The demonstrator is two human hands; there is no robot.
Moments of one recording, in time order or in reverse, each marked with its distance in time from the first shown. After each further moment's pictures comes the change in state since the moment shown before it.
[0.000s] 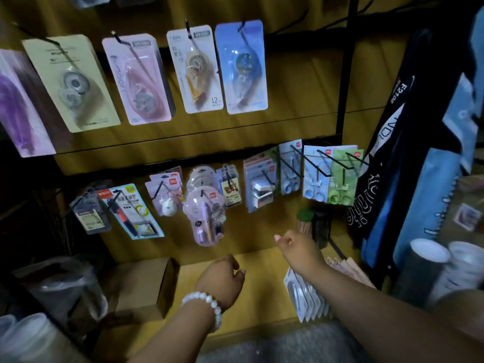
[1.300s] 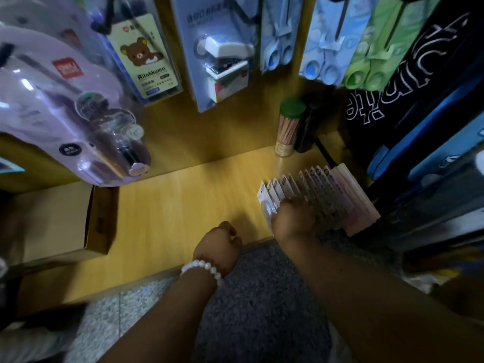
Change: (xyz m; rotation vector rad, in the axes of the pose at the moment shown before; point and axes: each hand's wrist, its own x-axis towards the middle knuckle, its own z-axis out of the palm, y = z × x) left_hand 0.080 -0.043 0.186 -0.050 -0.388 -0.134; right_hand 0.052 0.162 0.154 -0.611 -0.041 0.394
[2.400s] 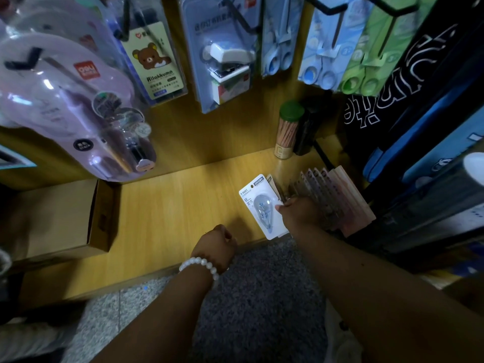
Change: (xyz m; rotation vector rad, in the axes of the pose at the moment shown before) left_hand -0.005 -0.002 -0.002 -0.069 -0.050 -0.116; right_hand 0.016 0.020 -0.012 0.377 -0.187 0.146
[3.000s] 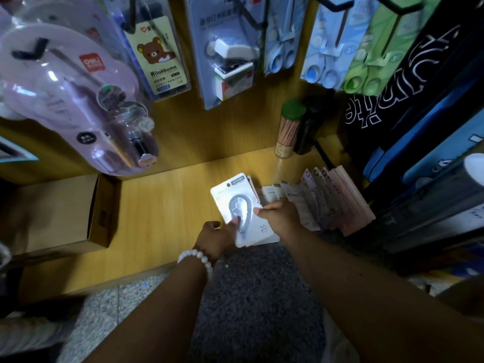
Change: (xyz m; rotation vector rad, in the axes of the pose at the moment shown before) left_hand 0.014 -0.006 0.005 -0.769 -0.054 -0.286; right_hand -0.026 -0.020 0.011 0.572 -0.237 -0.061
